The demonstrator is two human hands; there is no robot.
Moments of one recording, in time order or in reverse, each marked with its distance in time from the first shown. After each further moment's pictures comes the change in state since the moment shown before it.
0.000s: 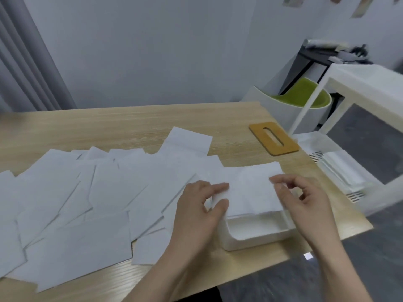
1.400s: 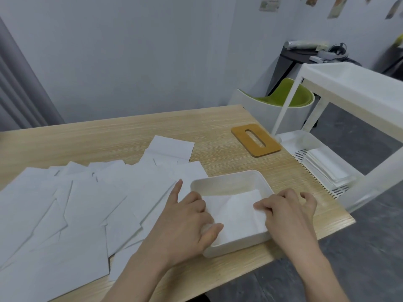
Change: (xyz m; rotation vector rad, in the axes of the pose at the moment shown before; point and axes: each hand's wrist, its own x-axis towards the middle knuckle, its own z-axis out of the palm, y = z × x) left_hand 0.015 0.006 0.007 0.998 -0.431 0.454; right_hand 0.002 0.038 -0.009 -0.906 -0.136 0.001
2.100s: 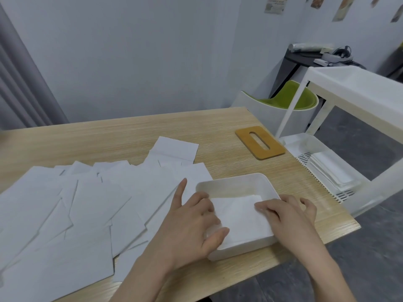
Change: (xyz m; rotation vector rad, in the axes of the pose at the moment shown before) left_hand -0.003 -0.002 0.007 -0.151 0.139 0.006; right_hand 0.006 0.007 0.008 0.223 -0.080 -0.044
